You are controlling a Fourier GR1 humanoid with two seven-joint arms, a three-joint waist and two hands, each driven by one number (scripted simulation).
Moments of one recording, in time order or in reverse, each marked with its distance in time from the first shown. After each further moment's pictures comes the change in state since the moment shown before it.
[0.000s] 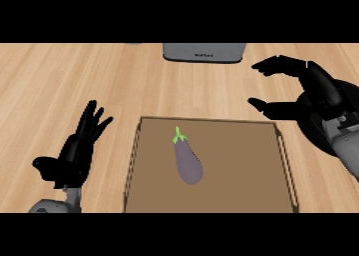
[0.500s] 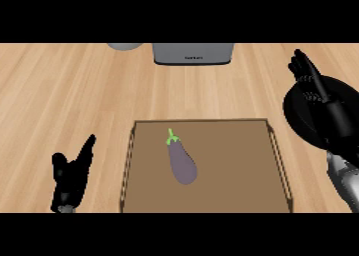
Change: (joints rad) left arm 0.098 0.038 0.004 0.204 0.055 -0.031 0.167; right arm 0.240 0.079 -0.091 -0.155 -0.100 -0.090 -0.326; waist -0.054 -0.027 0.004
